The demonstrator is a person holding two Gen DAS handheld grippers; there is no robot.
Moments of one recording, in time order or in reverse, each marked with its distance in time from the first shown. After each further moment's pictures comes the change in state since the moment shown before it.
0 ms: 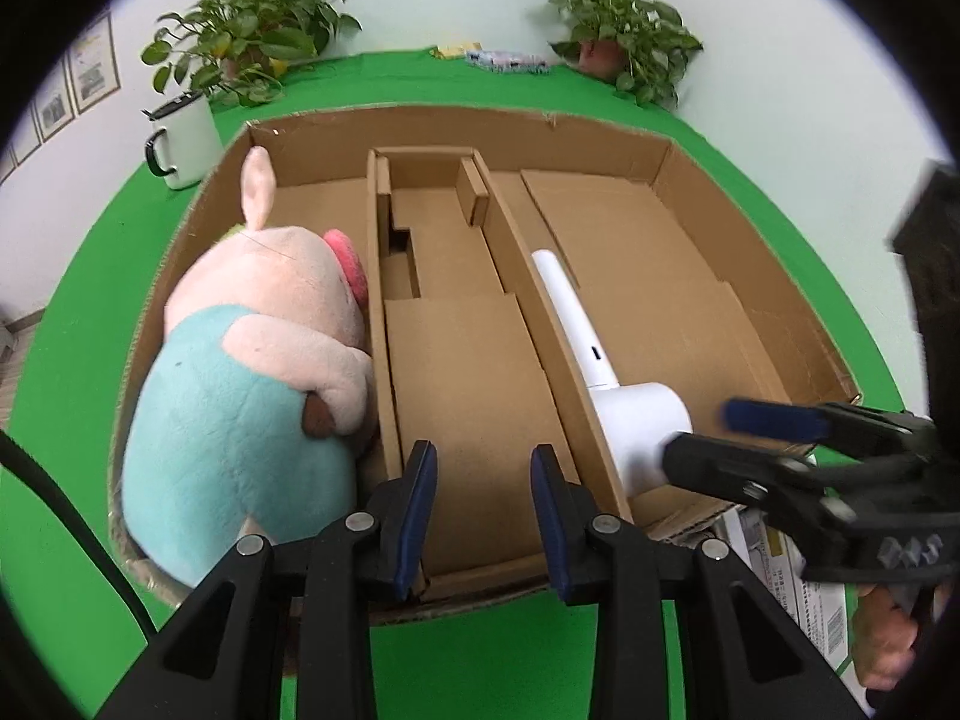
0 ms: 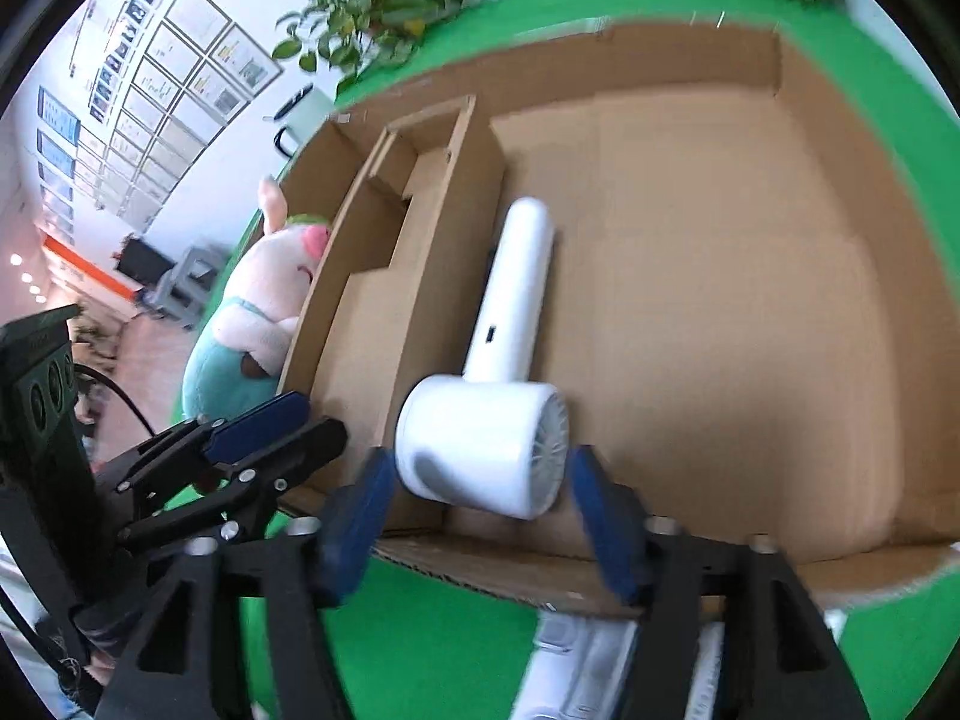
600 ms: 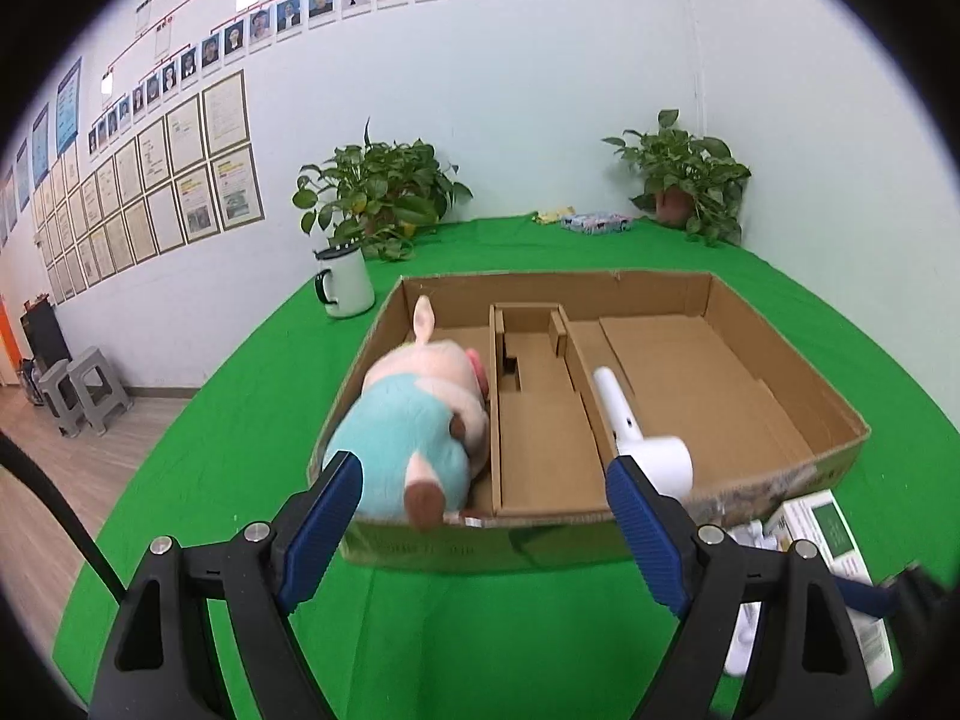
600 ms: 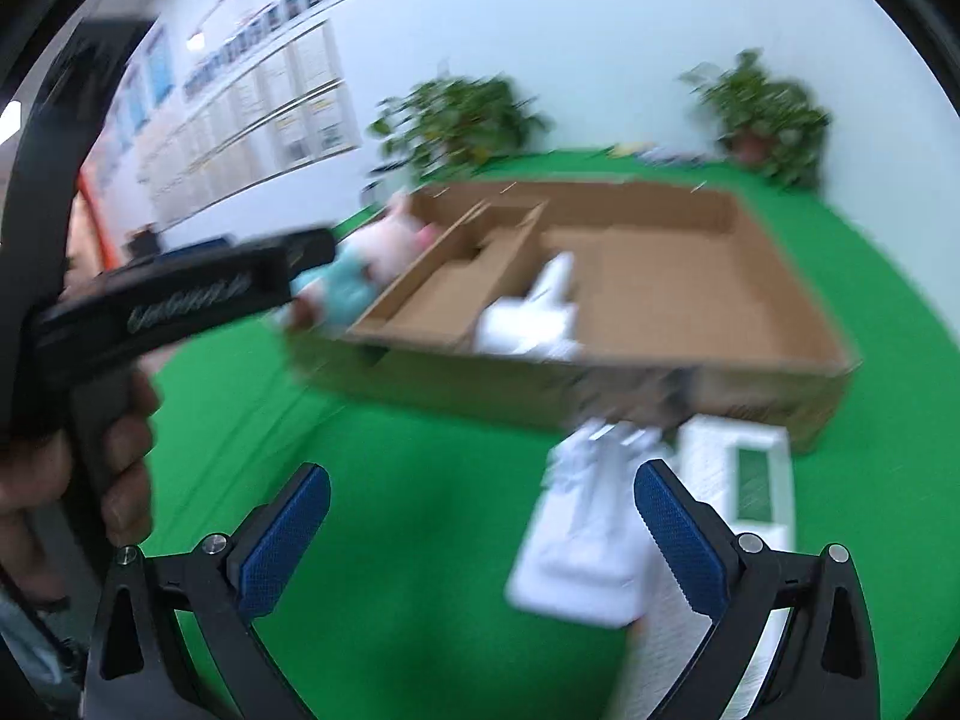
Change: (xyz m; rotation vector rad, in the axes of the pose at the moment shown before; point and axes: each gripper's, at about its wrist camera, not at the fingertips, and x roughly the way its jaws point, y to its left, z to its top) left arm -0.098 -0.032 -0.066 -0.016 -0.407 0.313; right arm -0.076 0.050 -0.175 -0.262 -0.338 -0.037
